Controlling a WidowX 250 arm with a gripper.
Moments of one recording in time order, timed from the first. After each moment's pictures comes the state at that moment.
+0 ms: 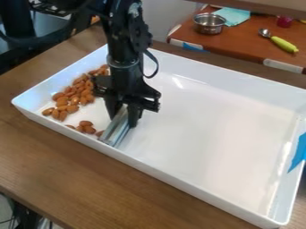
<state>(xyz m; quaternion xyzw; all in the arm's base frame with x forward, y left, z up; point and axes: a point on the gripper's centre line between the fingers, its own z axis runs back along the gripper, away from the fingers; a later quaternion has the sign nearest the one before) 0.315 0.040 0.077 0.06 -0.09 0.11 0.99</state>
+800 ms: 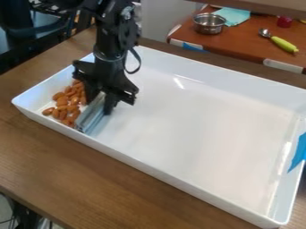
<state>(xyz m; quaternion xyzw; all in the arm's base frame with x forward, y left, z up) 0.323 0.090 0.080 0.17 -0.09 0.10 0.98</state>
